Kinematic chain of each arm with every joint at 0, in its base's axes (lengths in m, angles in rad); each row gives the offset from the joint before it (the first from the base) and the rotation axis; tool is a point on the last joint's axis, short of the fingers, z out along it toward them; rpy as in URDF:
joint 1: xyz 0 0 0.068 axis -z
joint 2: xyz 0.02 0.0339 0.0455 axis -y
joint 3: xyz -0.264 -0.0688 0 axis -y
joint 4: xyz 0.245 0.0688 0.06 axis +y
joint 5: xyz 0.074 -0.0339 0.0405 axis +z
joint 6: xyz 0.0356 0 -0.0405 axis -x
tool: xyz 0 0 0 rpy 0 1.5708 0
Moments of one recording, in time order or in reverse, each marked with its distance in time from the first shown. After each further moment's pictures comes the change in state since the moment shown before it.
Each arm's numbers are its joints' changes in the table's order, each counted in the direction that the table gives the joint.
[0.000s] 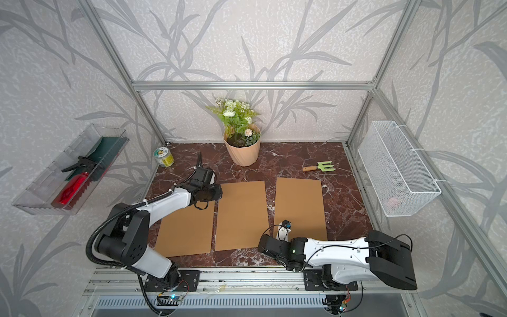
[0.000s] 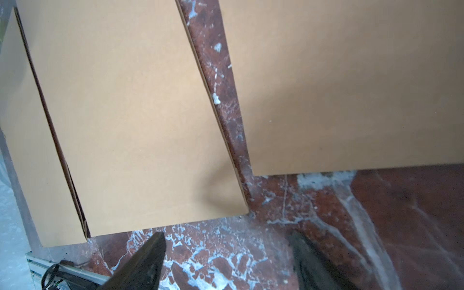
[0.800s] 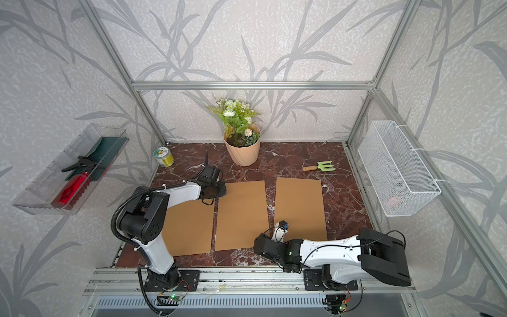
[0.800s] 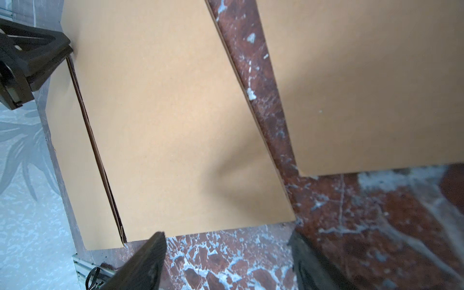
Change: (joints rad) left arm 0.000 -0.209 0.090 -0.086 0.066 -0.002; right arm -0.031 -0.061 -0.002 -0.137 -0.036 -0.093
